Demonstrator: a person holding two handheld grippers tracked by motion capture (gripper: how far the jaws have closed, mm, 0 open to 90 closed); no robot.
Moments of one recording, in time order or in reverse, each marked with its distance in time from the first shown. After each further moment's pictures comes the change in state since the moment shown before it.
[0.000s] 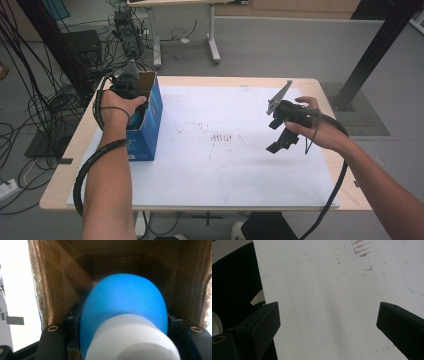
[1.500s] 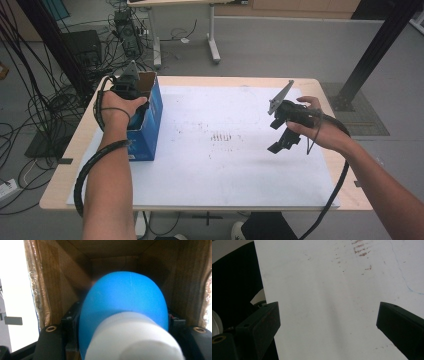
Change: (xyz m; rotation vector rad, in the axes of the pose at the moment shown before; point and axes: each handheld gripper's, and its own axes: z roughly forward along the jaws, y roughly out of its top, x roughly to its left) left arm -0.001 -0.002 0.000 -0.002 -0.003 0.003; right arm 0.002 -0.001 -0.003 -0.004 -0.005 -0.007
